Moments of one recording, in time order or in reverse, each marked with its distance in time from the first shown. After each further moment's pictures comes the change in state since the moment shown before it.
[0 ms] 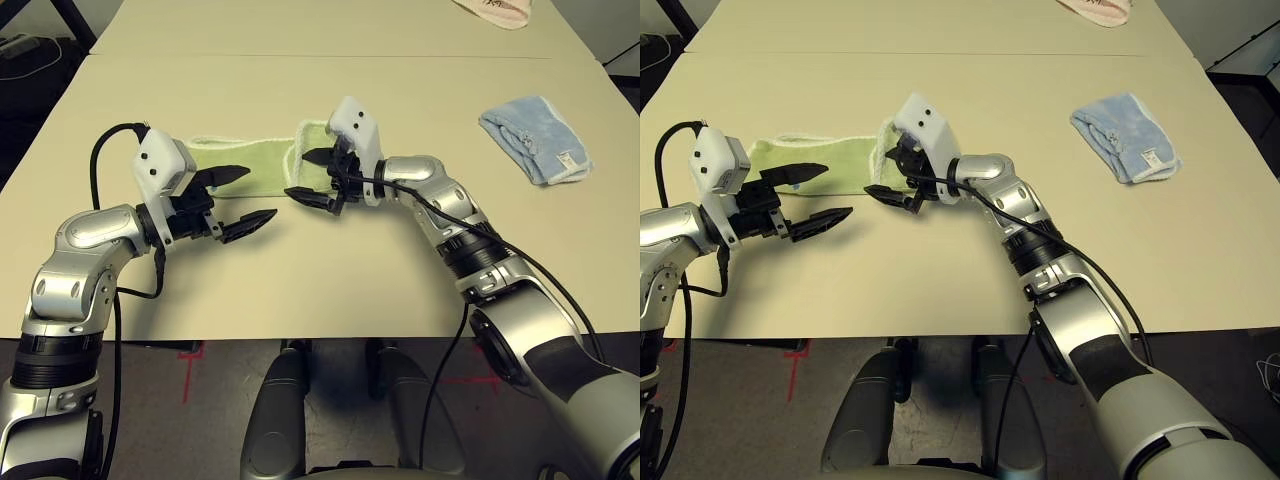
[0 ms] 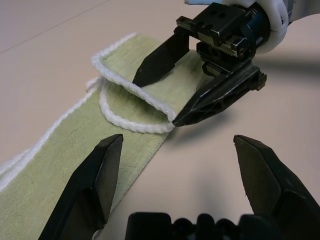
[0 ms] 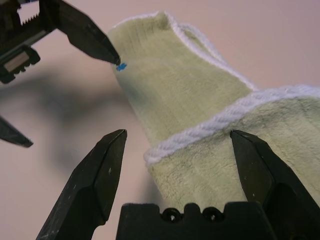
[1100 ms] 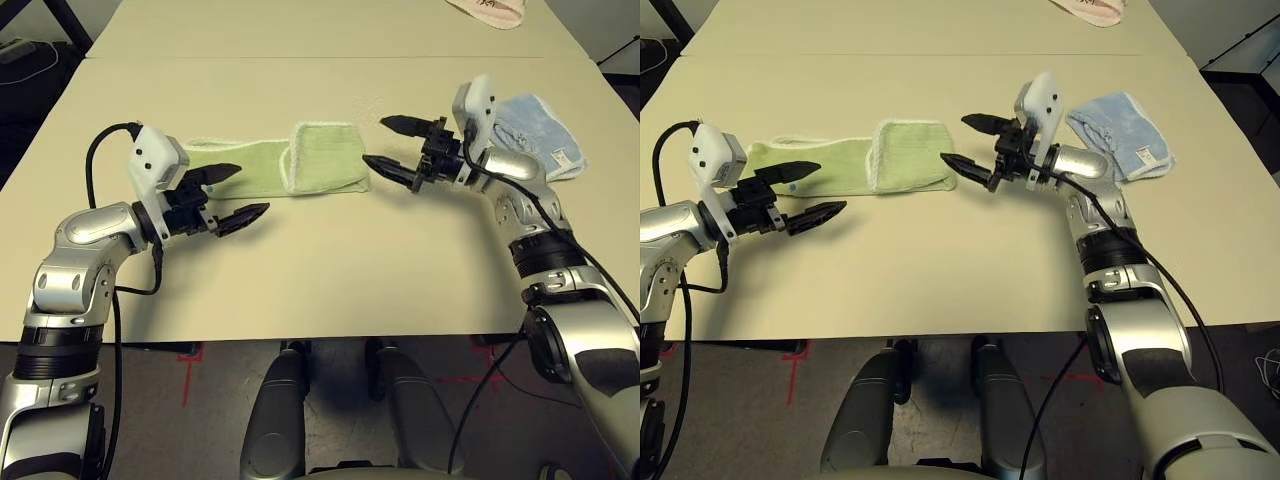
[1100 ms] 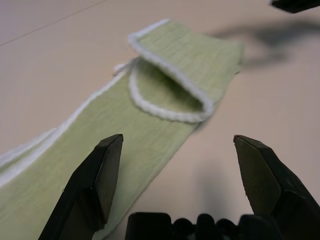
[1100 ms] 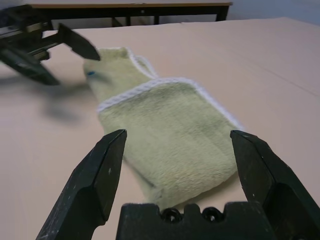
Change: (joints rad) left arm -0.023 -0.002 0.016 0.114 0.038 -0.014 0.082; right arm 0.155 -0.259 -0.207 0.028 0.119 -0.396 0.287
